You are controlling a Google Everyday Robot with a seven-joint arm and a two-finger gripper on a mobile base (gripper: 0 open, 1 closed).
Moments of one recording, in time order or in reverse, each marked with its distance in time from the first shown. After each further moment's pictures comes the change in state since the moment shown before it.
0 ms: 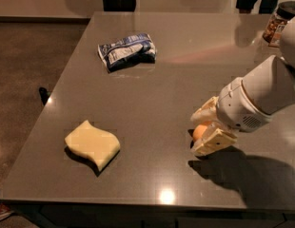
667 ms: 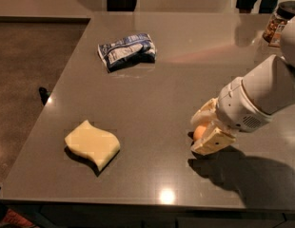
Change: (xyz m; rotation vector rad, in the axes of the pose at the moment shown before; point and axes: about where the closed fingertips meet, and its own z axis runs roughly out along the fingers) arm -0.002 0.002 -0.001 0.002 0.002 -0.005
